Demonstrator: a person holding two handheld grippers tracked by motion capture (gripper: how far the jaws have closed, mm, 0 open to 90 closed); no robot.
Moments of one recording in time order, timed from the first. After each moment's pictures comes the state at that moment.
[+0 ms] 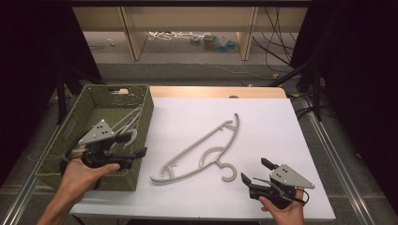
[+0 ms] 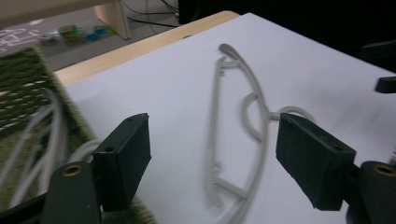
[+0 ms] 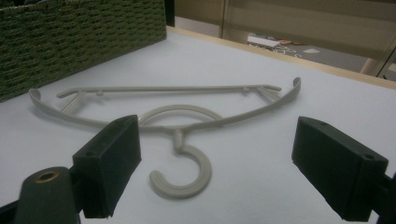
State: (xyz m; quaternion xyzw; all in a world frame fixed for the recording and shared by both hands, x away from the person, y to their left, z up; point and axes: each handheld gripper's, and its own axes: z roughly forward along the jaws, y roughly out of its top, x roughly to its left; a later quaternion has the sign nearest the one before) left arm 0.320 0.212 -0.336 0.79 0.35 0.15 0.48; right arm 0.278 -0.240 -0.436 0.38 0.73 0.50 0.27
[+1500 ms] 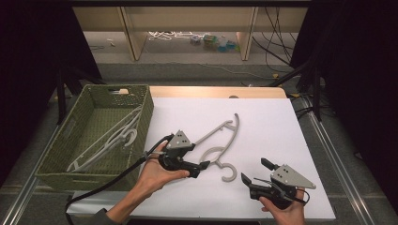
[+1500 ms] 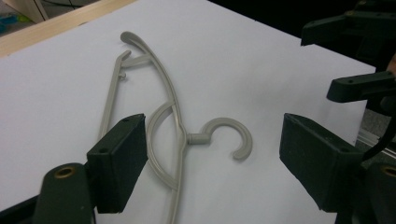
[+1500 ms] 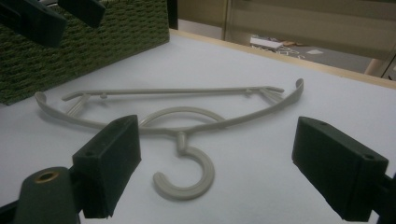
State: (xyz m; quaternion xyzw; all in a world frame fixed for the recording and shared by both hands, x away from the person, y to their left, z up) left arm 0.349 0.065 -0.389 0.83 0.29 0.10 0.46; right arm 0.277 -0.241 -0.436 0.38 0.73 0.50 0.26
